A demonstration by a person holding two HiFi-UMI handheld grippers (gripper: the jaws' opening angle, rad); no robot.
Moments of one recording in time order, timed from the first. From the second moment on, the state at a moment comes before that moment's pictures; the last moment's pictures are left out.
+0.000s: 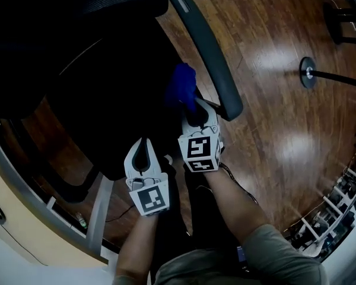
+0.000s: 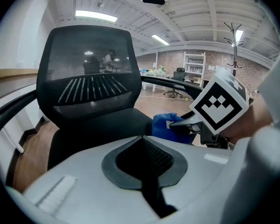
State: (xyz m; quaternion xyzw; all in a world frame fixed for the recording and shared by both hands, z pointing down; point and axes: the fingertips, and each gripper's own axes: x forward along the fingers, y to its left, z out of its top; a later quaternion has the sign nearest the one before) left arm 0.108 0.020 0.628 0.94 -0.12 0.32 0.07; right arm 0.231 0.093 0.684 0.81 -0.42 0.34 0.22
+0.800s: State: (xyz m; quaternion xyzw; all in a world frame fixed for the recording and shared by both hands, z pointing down) left arm 0.112 0.035 0.644 0.93 -0.16 0.34 0.06; right arm 0.231 0.126 0.723 0.80 -0.40 0.38 0.23
